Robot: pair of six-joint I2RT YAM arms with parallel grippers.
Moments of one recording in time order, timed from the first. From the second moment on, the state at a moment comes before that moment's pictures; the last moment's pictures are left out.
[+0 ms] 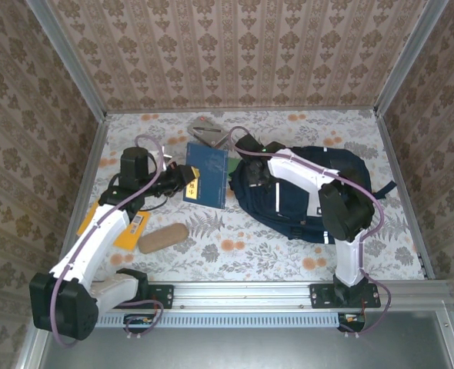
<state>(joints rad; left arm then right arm) -0.31 1.08 0.83 -0.30 0.71 -0.83 0.60 1.95 1.53 -0.87 0.29 0.52</state>
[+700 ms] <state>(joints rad) -0.60 1.45 0.95 -0.09 0.46 -0.86 0.41 1.41 1.44 -0.86 -0.15 0.45</state>
